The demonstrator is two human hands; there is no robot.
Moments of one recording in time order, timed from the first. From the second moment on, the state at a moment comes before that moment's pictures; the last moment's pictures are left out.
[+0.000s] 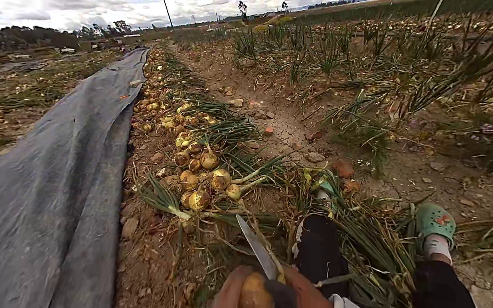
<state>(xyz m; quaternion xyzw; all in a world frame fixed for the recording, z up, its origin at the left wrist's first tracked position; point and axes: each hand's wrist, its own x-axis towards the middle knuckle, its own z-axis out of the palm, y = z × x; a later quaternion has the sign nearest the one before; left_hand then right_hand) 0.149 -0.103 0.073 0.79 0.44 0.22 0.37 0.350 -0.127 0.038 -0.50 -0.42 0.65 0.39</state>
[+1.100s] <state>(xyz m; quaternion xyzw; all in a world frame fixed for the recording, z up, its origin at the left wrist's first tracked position) 0.185 -0.093 0.007 0.26 0.25 0.50 0.79 0.366 -0.112 0.051 -0.60 -0.50 0.49 0.39</state>
